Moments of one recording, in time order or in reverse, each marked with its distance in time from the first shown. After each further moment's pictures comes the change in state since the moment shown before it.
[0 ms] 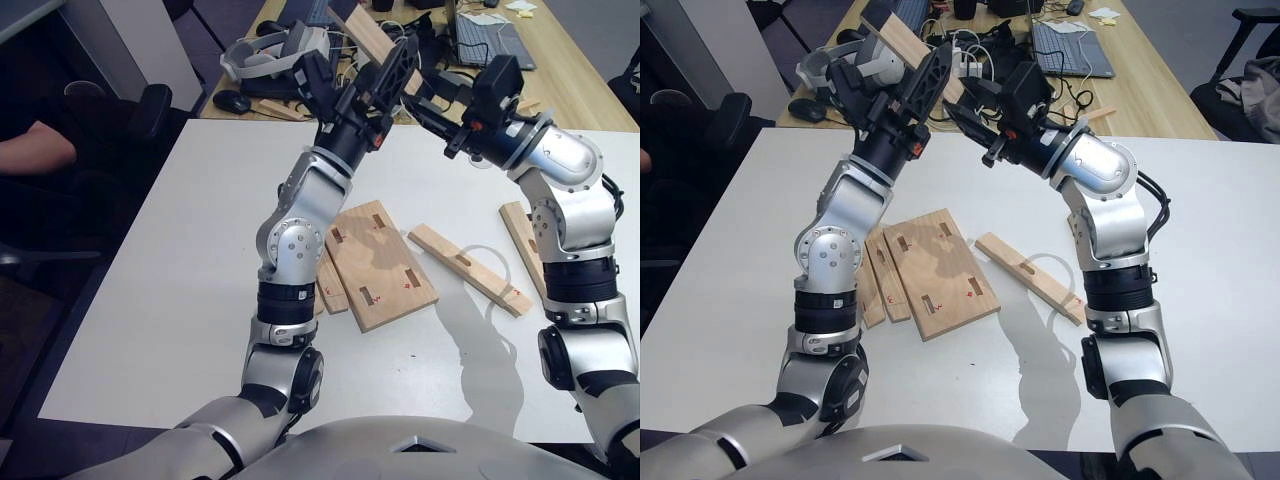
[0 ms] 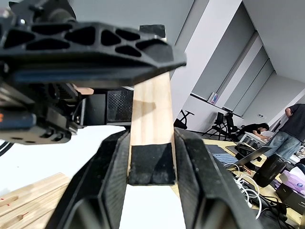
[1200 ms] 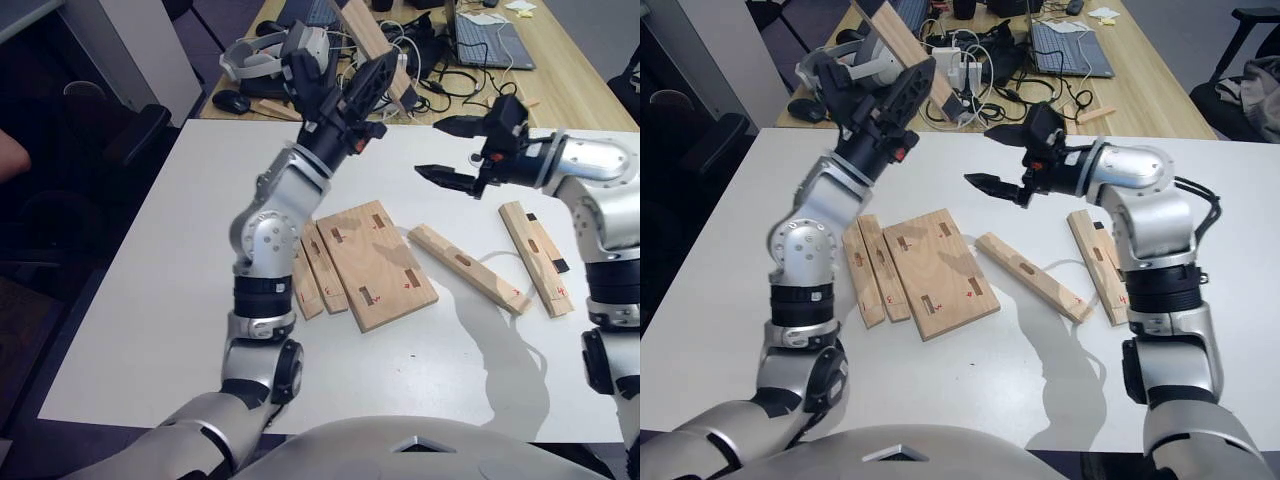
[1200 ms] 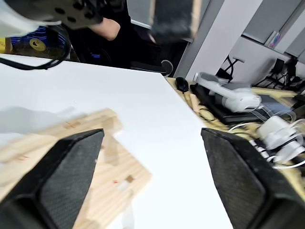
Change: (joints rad) left arm -0.050 0.233 0.042 0.036 -0.017 0.114 -0.264; right arm -0.005 -0.246 -0.014 -0.002 0.136 0.340 0.300
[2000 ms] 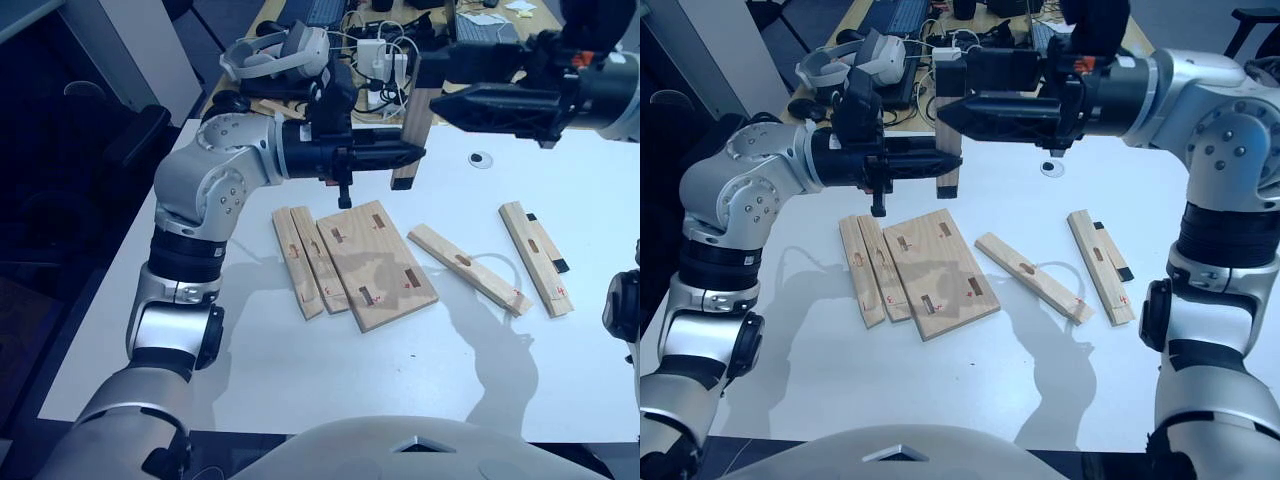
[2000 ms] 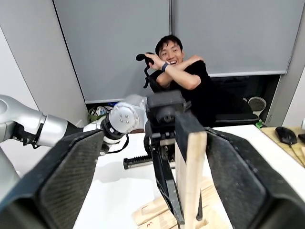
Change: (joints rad) left arm -0.150 0.362 -0.246 0.000 0.176 0.131 -0.631; right arm -0.273 -0.026 -0.104 -0.080 0.495 0.547 0.073
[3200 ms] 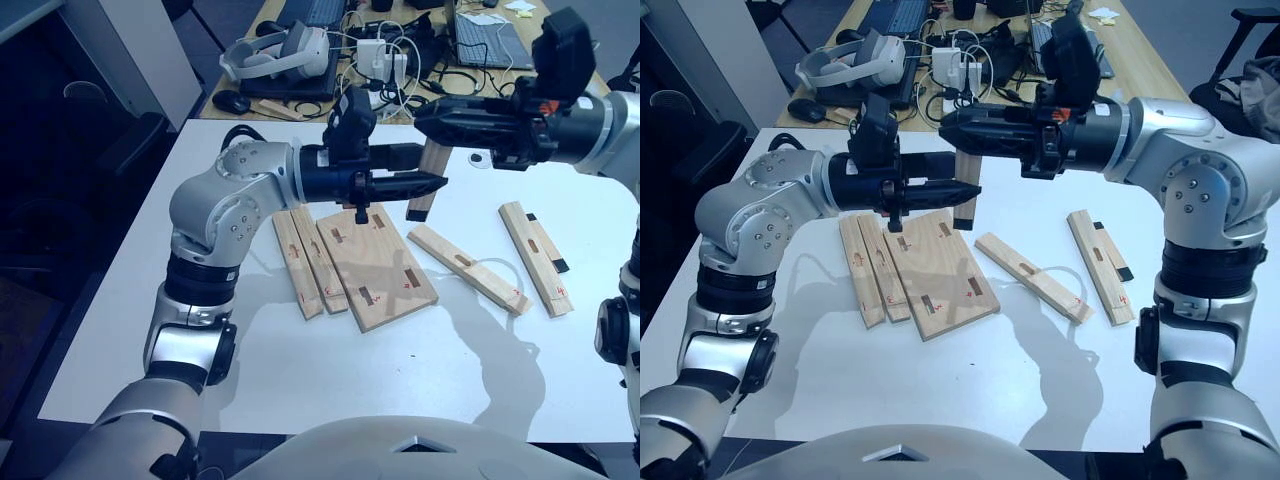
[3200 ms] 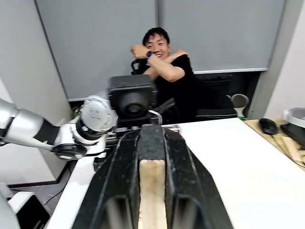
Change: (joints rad) left arm 0.129 -0.033 -0.009 -0.156 -0.004 0.018 0.066; right arm 0.138 0.014 -0.001 -0.093 -0.037 -0.112 -0.101
